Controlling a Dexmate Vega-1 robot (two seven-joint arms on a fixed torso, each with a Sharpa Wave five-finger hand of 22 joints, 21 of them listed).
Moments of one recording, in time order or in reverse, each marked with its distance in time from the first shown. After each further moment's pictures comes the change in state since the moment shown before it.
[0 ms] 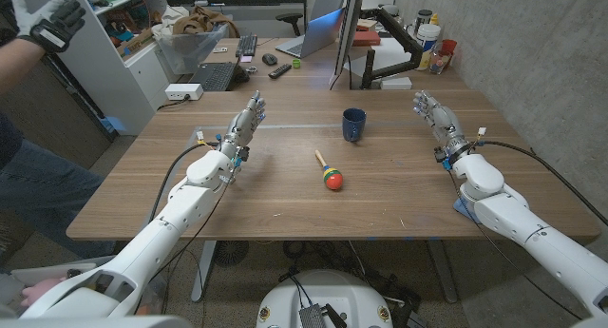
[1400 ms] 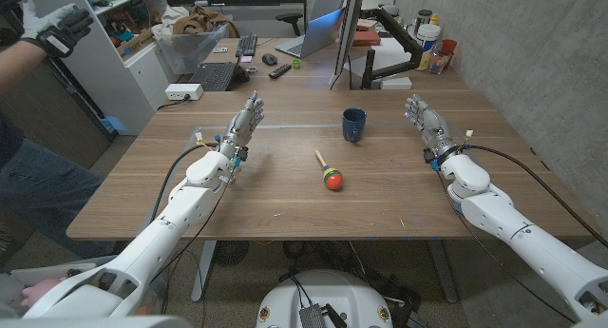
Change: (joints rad) left arm -0.015 -0.013 -0.005 0.046 -0.011 -0.026 -0.018; left_hand -0.008 -0.008 0.004 0.004 0.000 0.000 0.000 0.000 0.000 0.005 0.005 0.000 0.000 0.003 0.003 0.000 0.000 0.006 -0.006 0.000 0.000; right arm 0.025 0.050 -0.028 -0.004 0.069 -0.090 0.003; right_hand -0.009 0.010 0.007 0.008 0.000 -0.023 0.013 -0.008 0.000 -0.042 0.006 -0.016 0.000 -0.041 0.016 -0.007 0.000 -0.029 0.004 0.000 0.000
